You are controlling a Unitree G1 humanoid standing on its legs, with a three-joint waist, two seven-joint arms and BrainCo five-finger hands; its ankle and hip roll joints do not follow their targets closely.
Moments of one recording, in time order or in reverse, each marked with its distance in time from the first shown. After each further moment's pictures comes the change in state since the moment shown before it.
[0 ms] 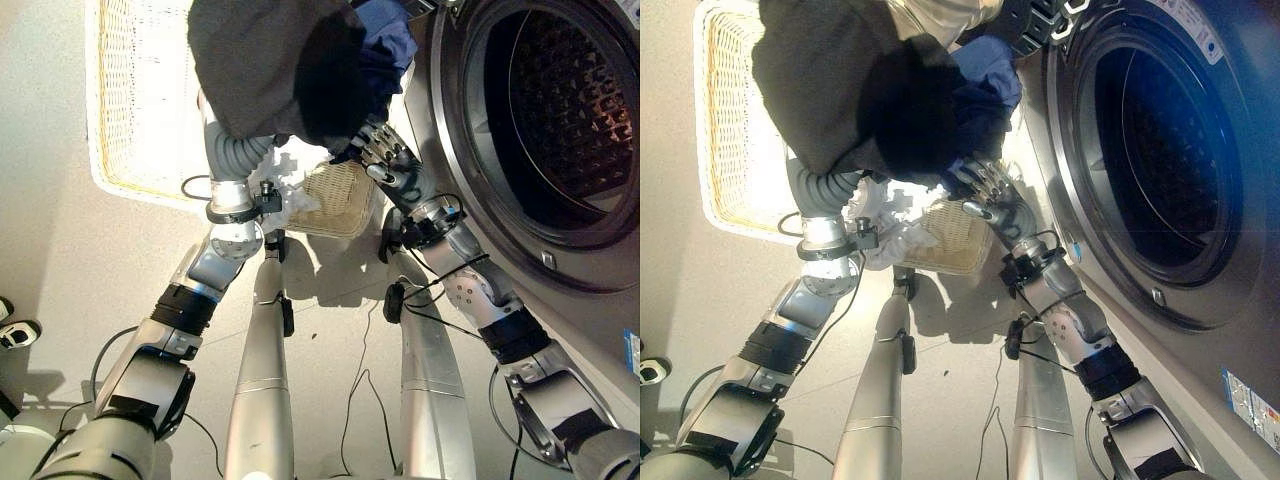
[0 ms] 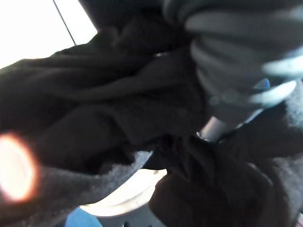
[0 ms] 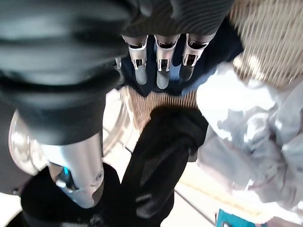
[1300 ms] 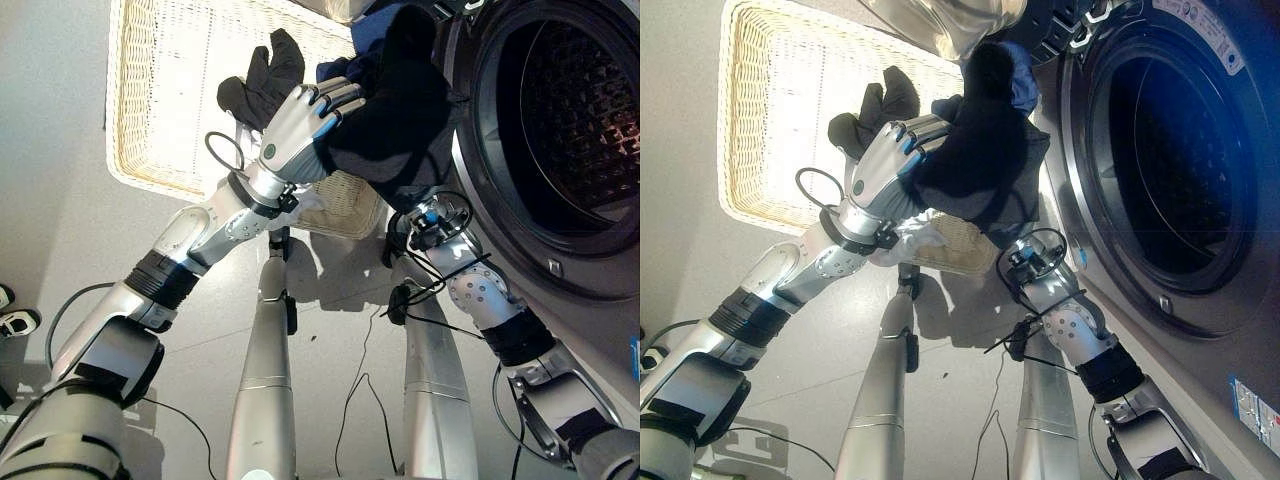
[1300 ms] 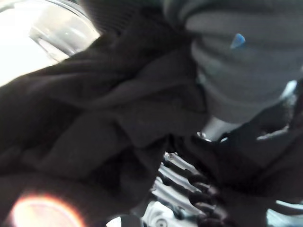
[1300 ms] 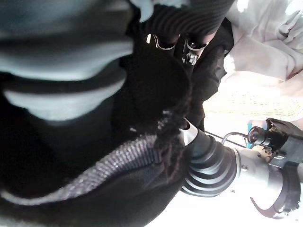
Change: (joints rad) left arm -0.176 0.211 -0.235 -0.029 0.427 0.159 -0.146; right arm 0.008 -0.016 0.013 -0.068 0.359 -0.025 0.198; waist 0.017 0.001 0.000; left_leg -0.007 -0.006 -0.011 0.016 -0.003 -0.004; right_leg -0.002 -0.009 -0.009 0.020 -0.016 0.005
